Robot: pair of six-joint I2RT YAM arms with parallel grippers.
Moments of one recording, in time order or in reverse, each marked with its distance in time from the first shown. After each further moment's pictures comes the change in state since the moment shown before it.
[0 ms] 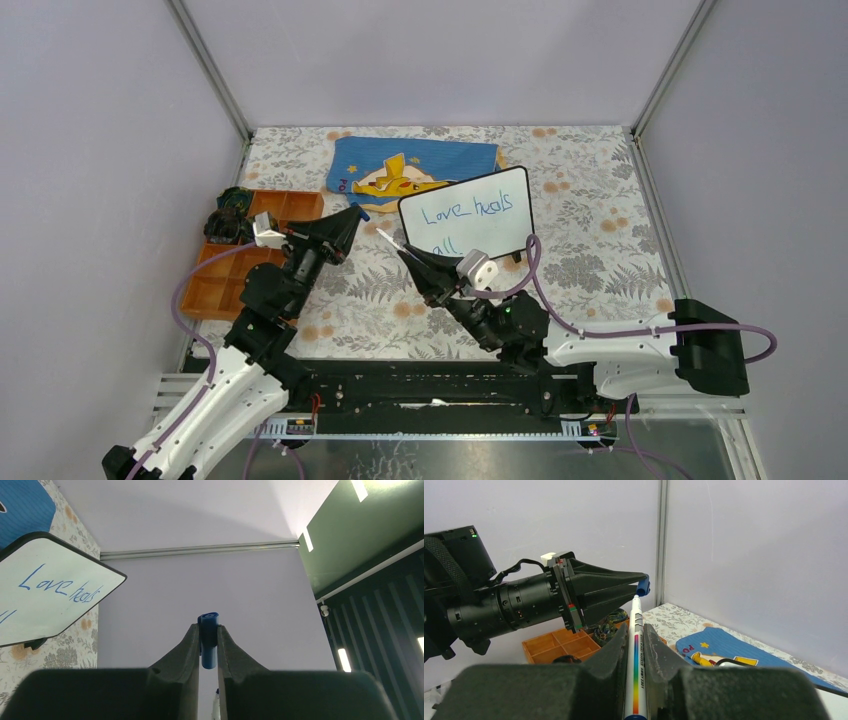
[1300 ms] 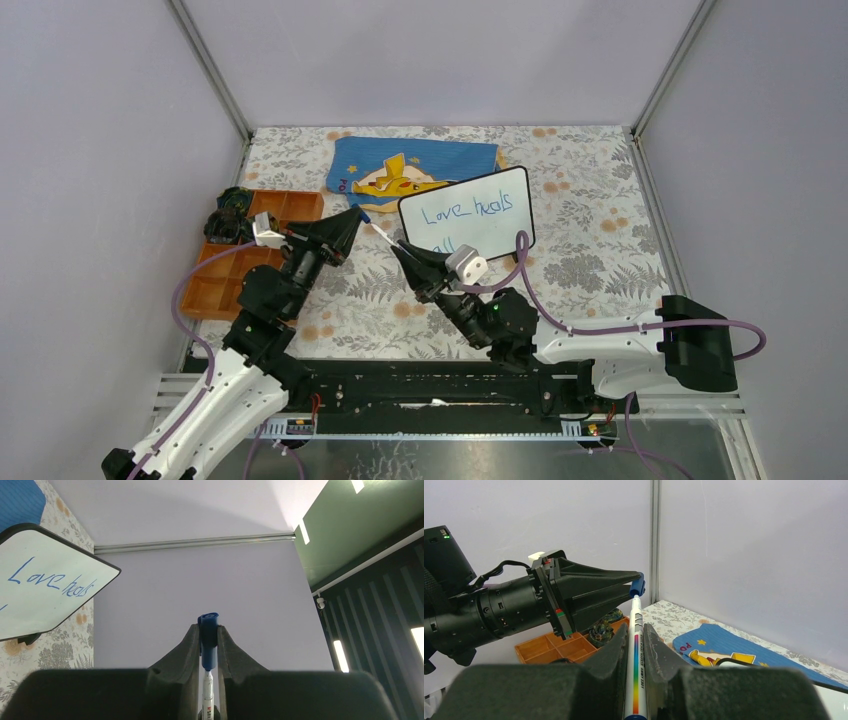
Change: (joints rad) left arm 0.000 -0.018 0.000 0.001 0.034 0.000; right arm 0.000 0.068 0.054 0.010 0.040 0.000
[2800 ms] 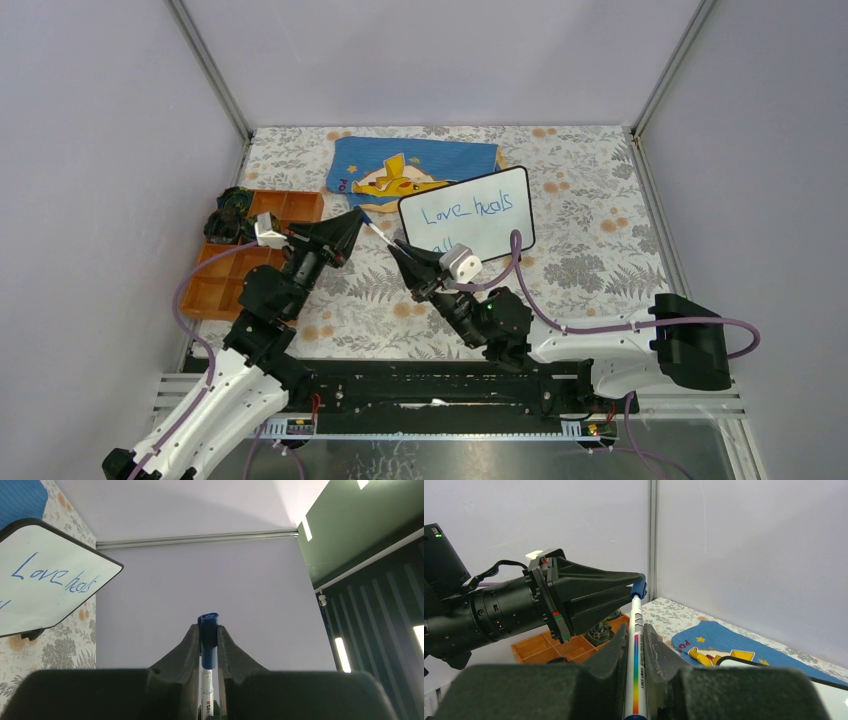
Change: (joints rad) left arm 0.000 -0.001 -0.007 0.000 0.028 0.000; right arm 0.000 0.032 0.021 0.003 0.020 0.000
